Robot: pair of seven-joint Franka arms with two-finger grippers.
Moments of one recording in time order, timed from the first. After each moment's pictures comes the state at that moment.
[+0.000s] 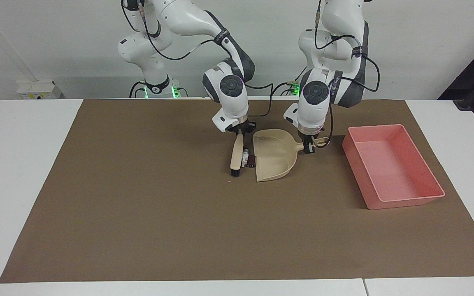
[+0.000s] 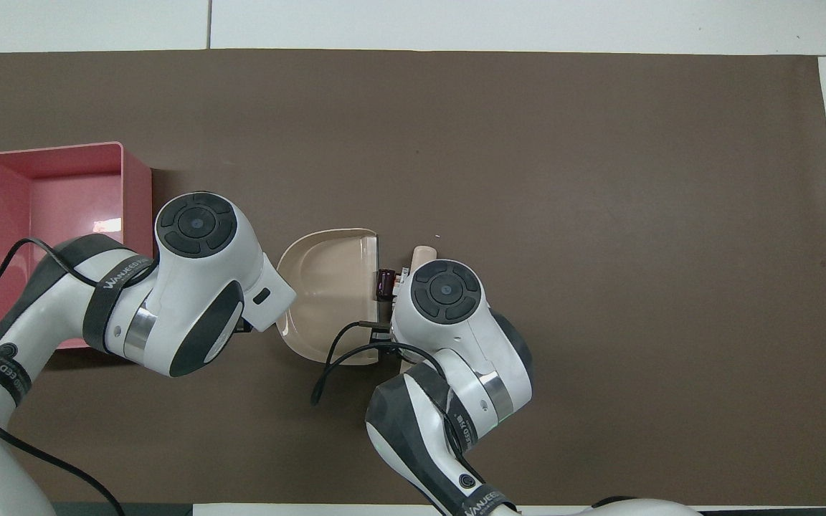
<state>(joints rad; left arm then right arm) -0.48 0.08 0.03 -2.12 0.12 2.01 1.09 0.72 0.24 -0.01 -2.02 0.29 2.14 0.72</state>
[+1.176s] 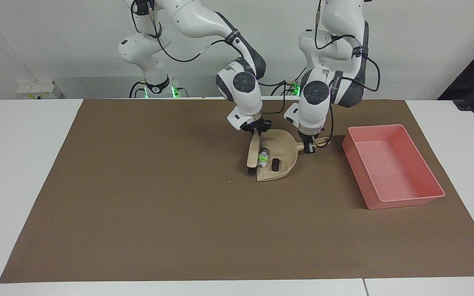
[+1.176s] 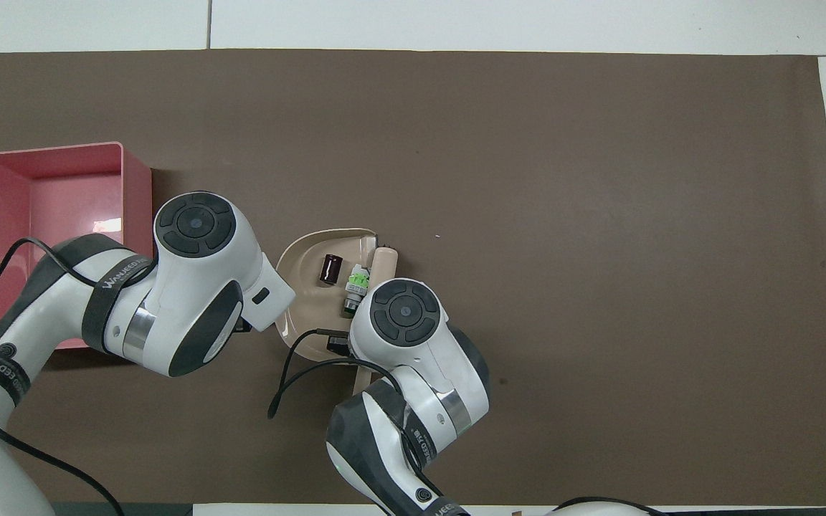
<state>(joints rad) -0.48 0.08 0.03 -2.12 0.12 2.01 1.09 0.79 0.31 0.01 -1.95 0.35 2.25 0.78</state>
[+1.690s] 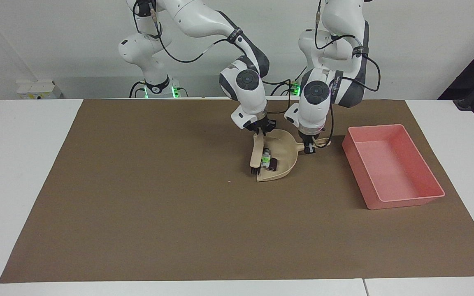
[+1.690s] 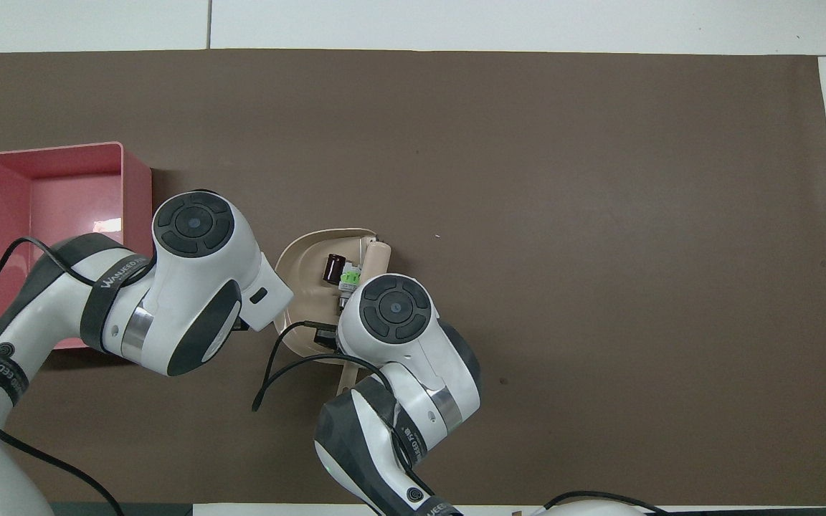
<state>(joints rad) -0.48 0.08 0.03 -2.12 0.12 2.02 1.13 0.80 0.33 0.01 -1.89 0.36 2.24 0.82</state>
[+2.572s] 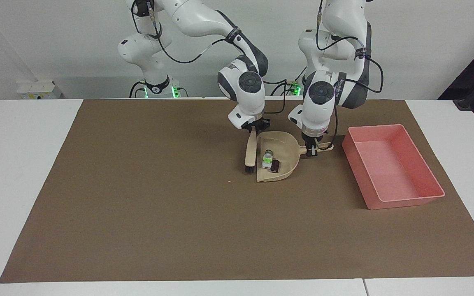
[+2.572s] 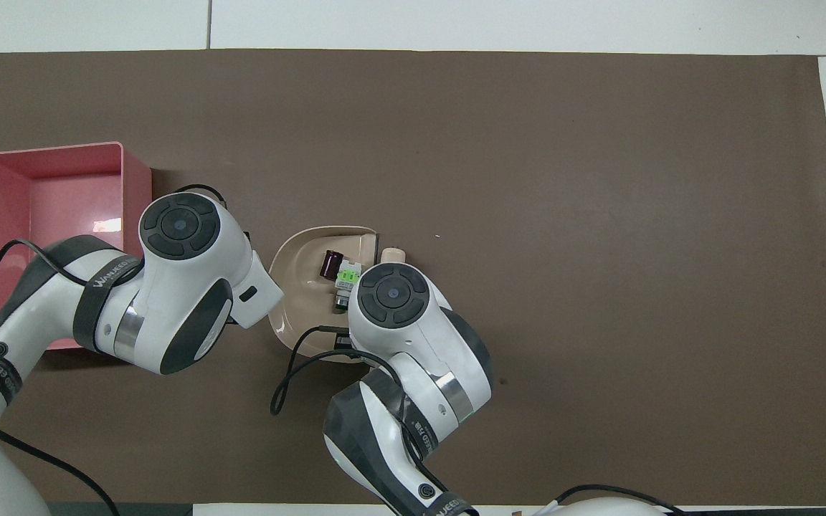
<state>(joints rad) -0.46 0.08 0.04 -2.14 0.13 2.08 1.20 0.76 0.30 0.00 -1.89 0.29 2.07 0.77</state>
